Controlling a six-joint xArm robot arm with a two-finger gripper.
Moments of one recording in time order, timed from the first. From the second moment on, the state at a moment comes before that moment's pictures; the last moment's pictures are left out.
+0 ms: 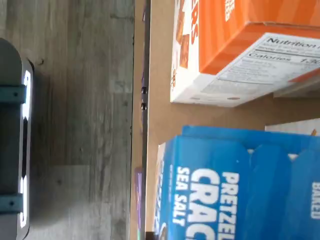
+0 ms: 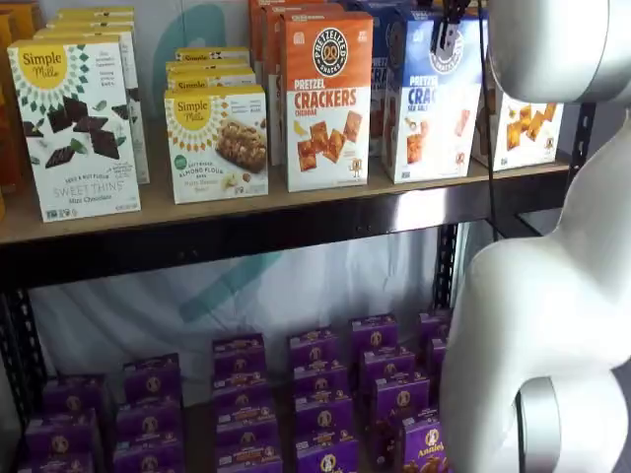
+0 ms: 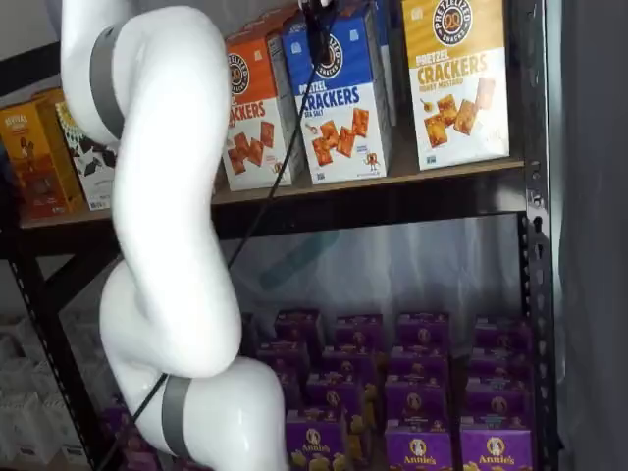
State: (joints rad) arm -0.20 -0.12 -1.81 0.12 1.81 -1.72
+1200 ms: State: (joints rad) arm -0.20 -0.19 -1.80 0.13 1.88 -1.72
